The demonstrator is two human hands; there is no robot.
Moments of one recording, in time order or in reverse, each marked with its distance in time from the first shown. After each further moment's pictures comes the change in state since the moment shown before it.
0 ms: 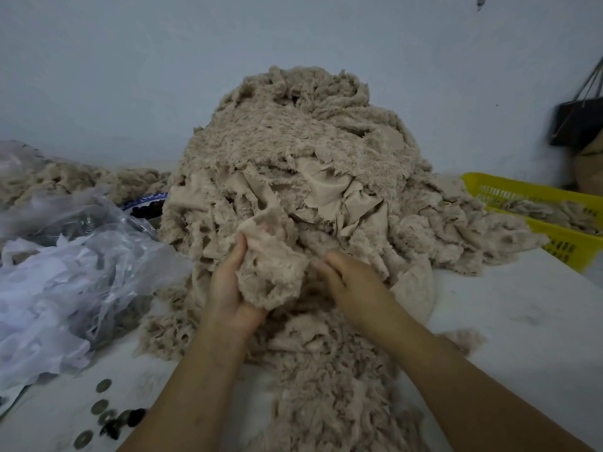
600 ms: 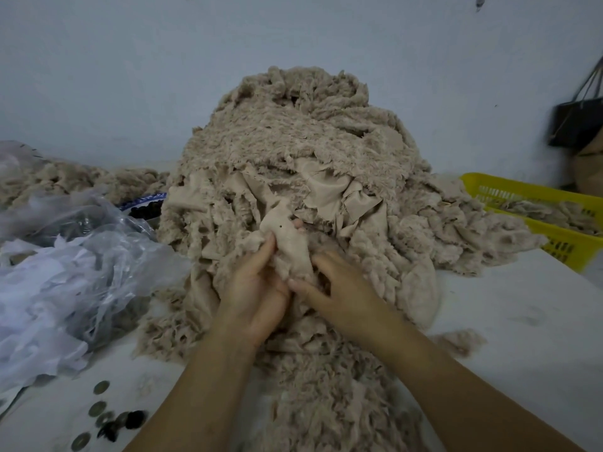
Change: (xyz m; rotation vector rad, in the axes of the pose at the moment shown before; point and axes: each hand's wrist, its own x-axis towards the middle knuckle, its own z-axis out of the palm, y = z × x) left_hand -0.004 -0.013 0.009 0.071 -0.100 0.067; right_hand -0.004 -0.012 0.006 0.050 -0.011 -0.103
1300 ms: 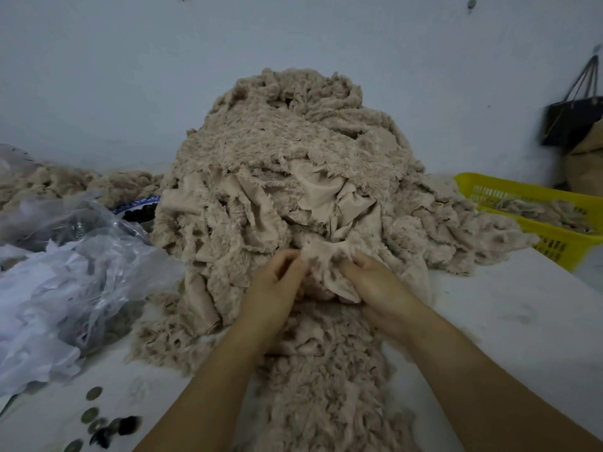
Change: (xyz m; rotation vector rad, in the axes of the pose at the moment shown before) left_hand -0.004 -0.022 -0.001 1.131 0.073 0.215; right_hand 0.007 0.025 -0.021 0.815 0.070 0.523
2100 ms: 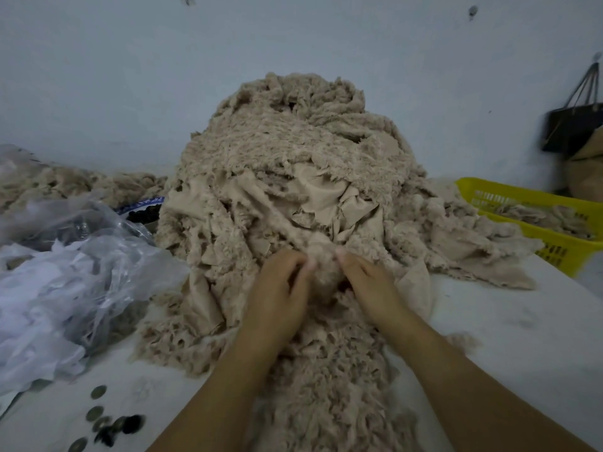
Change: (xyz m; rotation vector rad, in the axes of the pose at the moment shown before) left_hand -0.003 0.001 0.003 0.444 0.151 0.436; right_hand -0.005 0.009 -0.003 -0.334 0.090 -0.172
